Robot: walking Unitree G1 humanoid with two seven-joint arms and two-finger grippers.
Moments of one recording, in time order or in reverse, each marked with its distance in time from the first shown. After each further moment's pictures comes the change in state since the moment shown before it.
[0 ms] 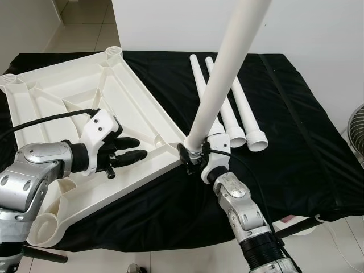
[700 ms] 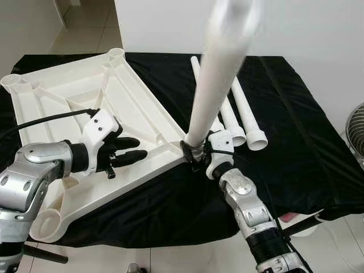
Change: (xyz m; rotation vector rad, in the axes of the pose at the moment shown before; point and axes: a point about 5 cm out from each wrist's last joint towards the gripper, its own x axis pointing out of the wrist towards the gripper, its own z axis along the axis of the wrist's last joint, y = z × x) left arm 0.000 0.000 0.000 0.000 0.000 0.000; right arm 0.001 -0.013 0.015 -0.165 -0.098 0.025
